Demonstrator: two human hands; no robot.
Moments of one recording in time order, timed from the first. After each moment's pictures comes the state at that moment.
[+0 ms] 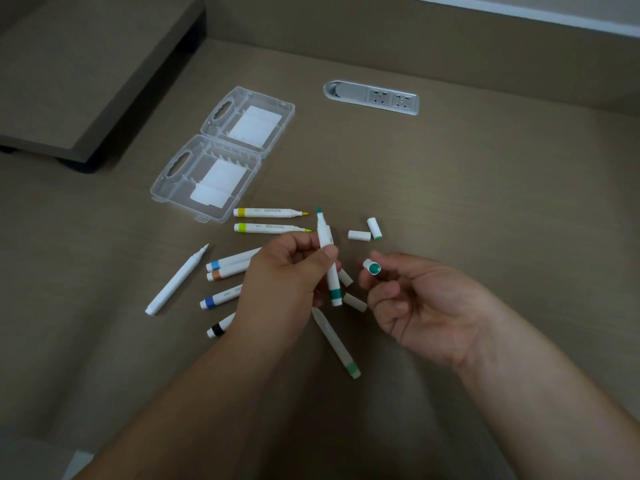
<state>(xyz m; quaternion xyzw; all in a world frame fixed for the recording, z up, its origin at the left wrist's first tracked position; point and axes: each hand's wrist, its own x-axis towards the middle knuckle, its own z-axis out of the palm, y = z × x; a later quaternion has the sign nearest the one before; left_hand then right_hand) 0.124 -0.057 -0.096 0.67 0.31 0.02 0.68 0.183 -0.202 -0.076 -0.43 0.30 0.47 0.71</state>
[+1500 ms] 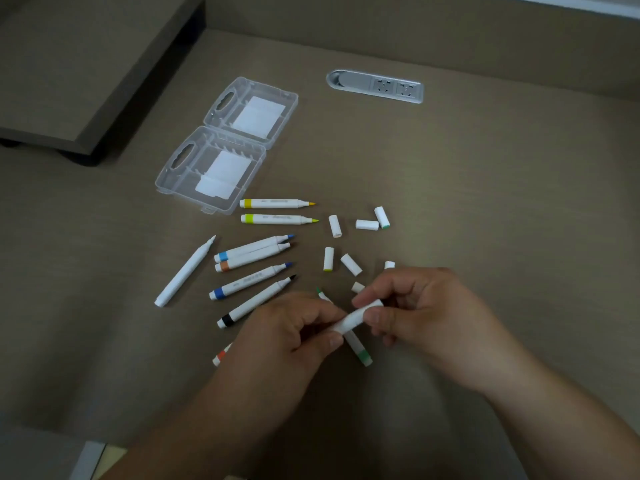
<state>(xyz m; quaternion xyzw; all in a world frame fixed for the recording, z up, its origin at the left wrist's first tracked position) 0.058 -0.043 -0.093 0.86 0.11 -0.13 0.47 0.146 -0.217 -0.084 -0.77 -0.11 0.33 0.54</state>
